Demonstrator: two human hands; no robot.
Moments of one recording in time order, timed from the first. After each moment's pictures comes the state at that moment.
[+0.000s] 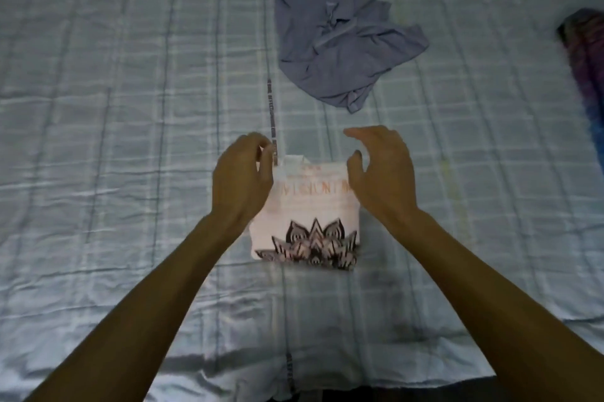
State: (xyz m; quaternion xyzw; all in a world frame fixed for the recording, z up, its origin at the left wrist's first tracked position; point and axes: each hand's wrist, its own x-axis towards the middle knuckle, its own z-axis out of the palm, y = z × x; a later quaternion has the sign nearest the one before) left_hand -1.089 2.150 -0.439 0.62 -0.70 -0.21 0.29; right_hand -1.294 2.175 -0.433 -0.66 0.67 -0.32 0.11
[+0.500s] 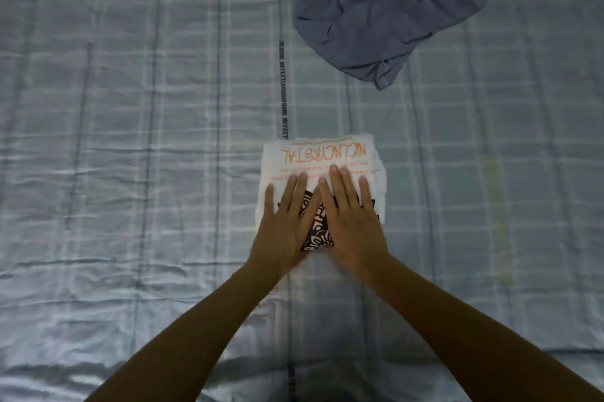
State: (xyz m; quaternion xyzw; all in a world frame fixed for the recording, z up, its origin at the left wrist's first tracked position) left_hand -1.101 2.210 -0.584 0.48 -0.87 -0.14 -0.01; right_hand -1.258 2.215 -0.576 -0.81 0.58 0.06 0.06
